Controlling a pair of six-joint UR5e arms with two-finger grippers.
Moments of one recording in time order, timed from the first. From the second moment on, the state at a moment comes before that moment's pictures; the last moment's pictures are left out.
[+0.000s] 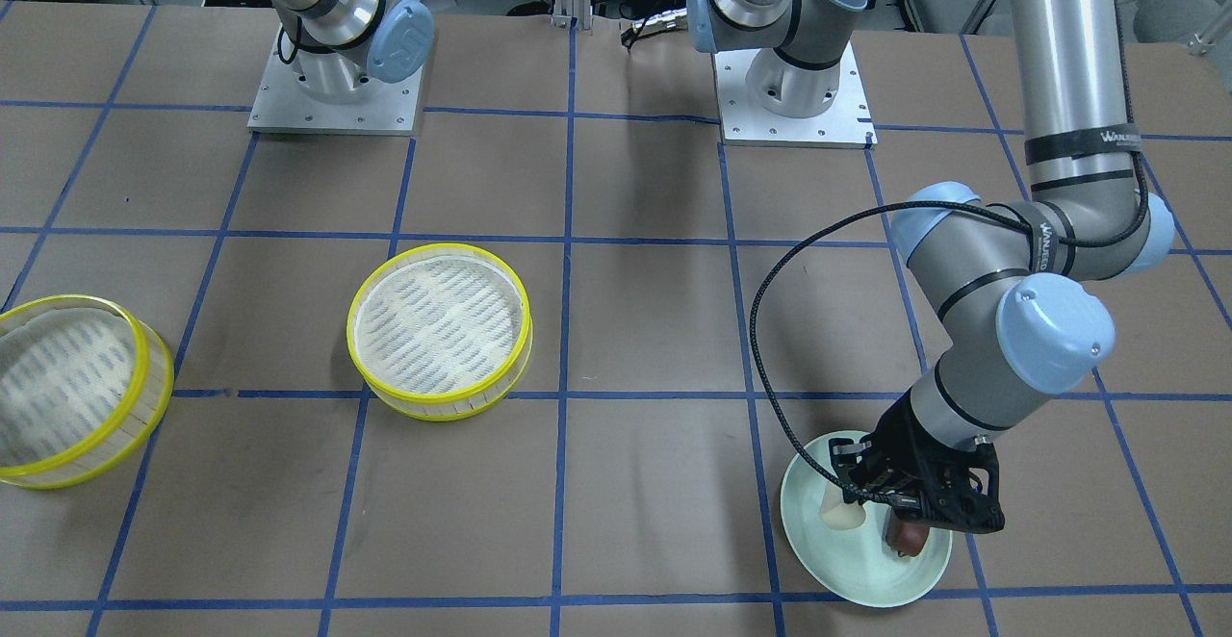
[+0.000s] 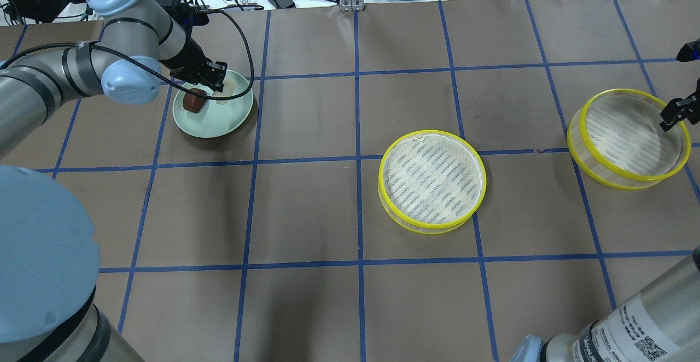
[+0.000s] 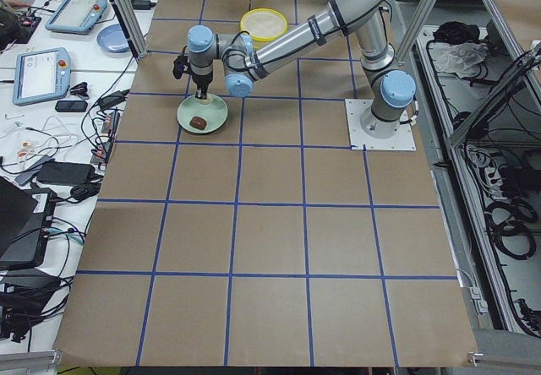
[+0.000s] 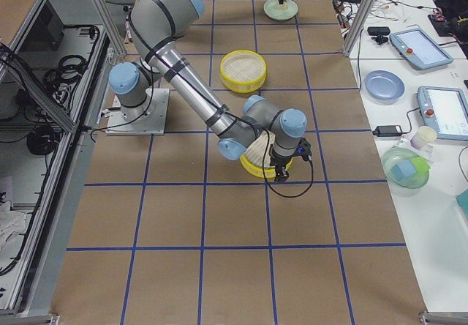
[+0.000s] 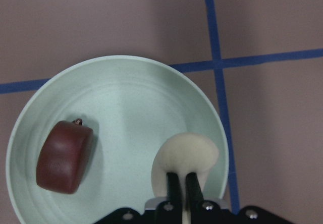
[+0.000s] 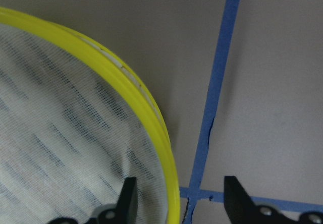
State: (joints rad) left arm -1.42 -2.05 -1.57 -0.94 1.41 0.22; right arm 0.89 -1.02 1.57 -2.15 -1.64 -0.87
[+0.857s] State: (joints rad) left arm -1.89 -1.93 -1.58 -1.02 1.26 -0.41; right arm 0.89 -1.03 1.57 -2.12 -1.66 -0.92
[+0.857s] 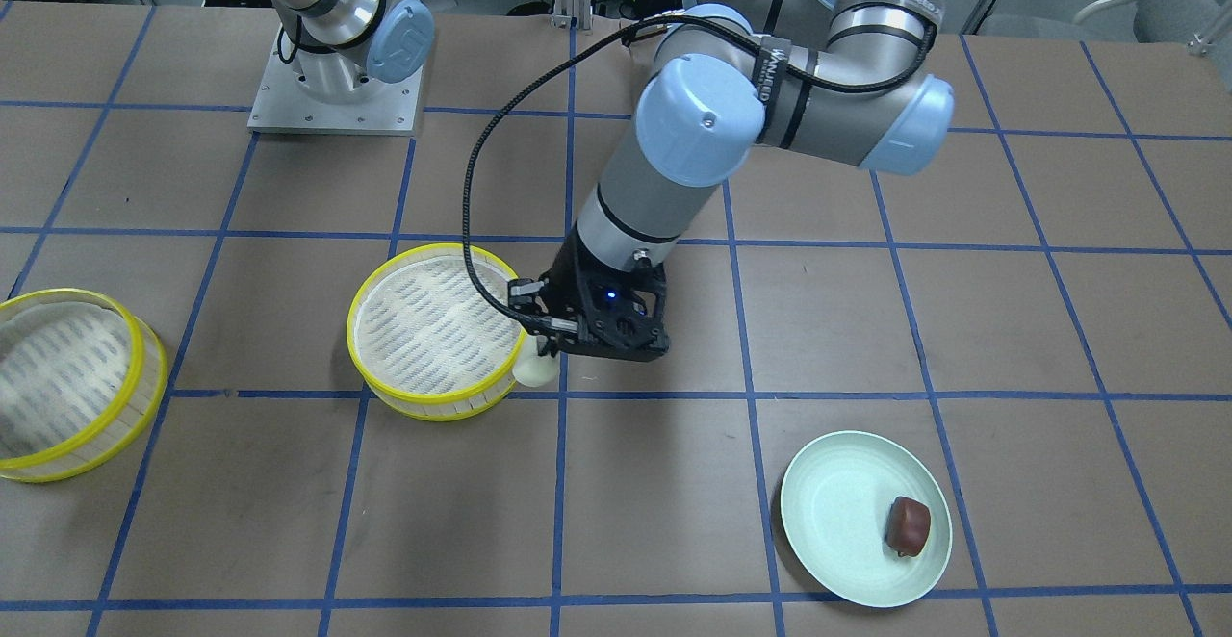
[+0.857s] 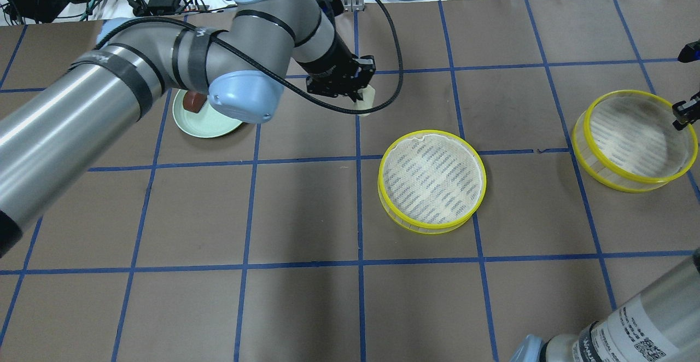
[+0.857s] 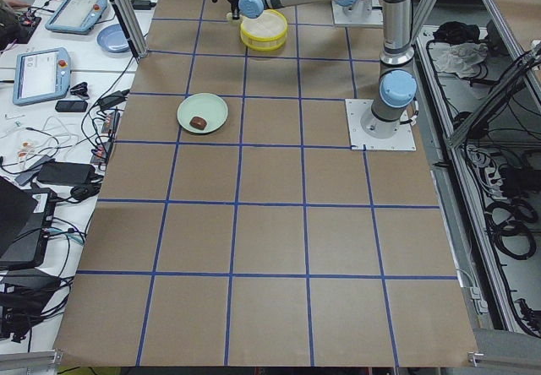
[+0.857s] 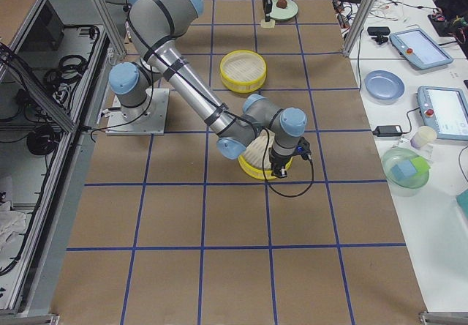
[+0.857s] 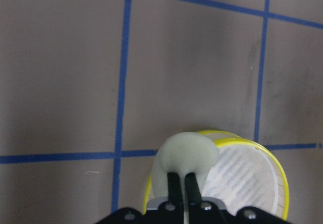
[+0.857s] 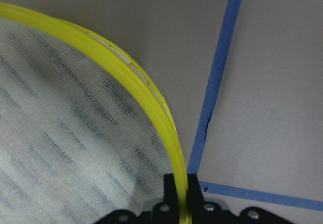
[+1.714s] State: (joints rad) left arm -2.00 -1.96 -1.71 -0.99 1.24 -0.47; right arm 1.17 -1.31 1.60 -1.77 -1.66 -0.60
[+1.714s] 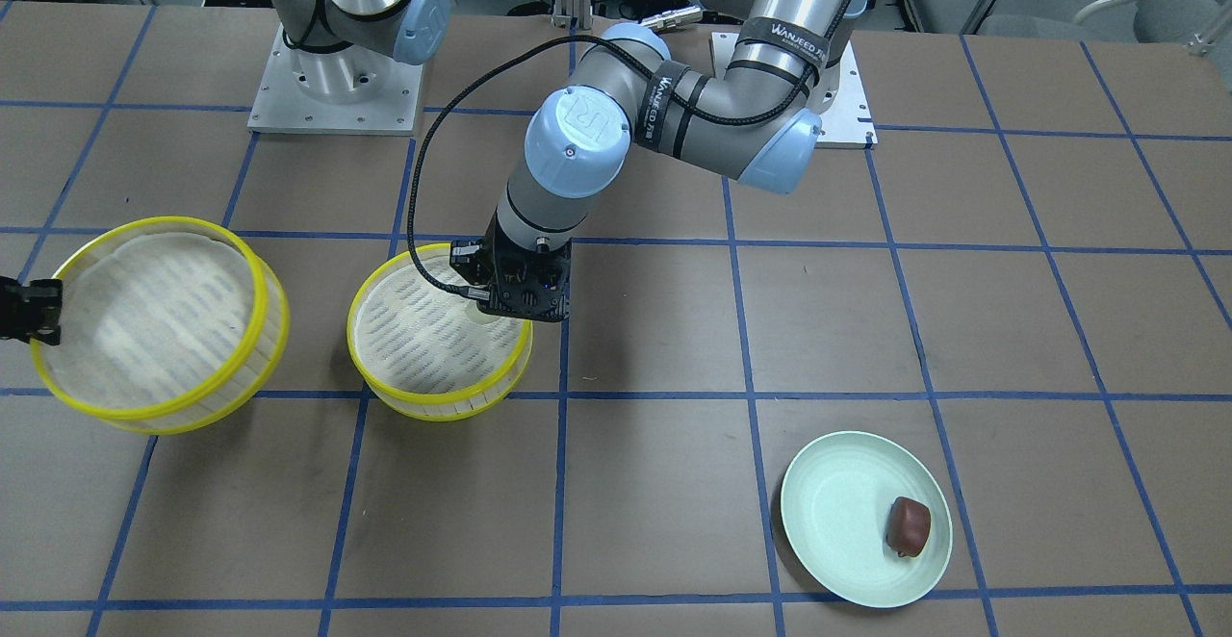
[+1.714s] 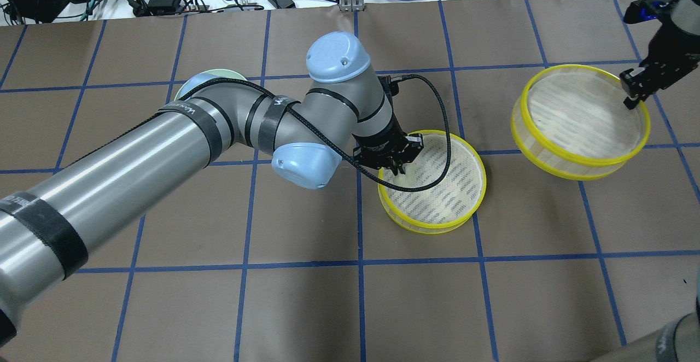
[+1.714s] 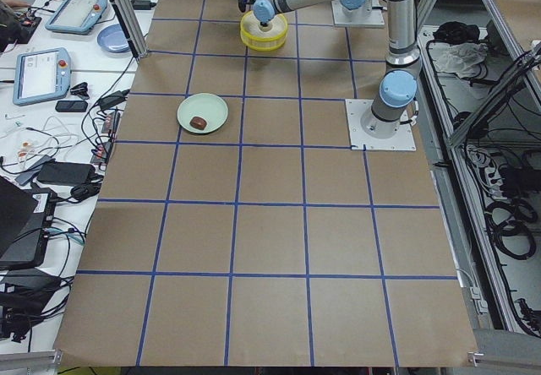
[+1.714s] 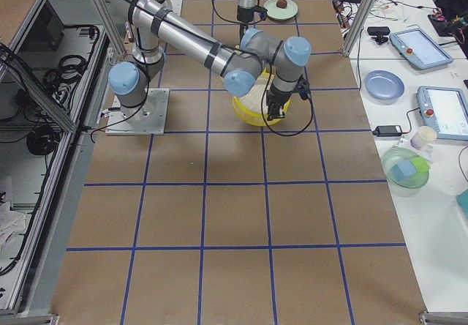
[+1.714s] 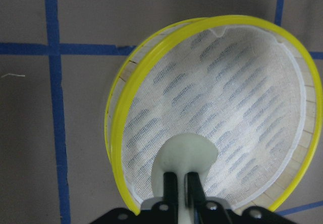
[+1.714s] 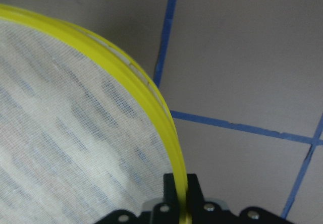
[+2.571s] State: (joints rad) left arm -1.84 -1.90 -1.63 -1.01 1.40 -0.24; right arm 1.40 -1.46 1.80 -1.77 -1.64 -0.09
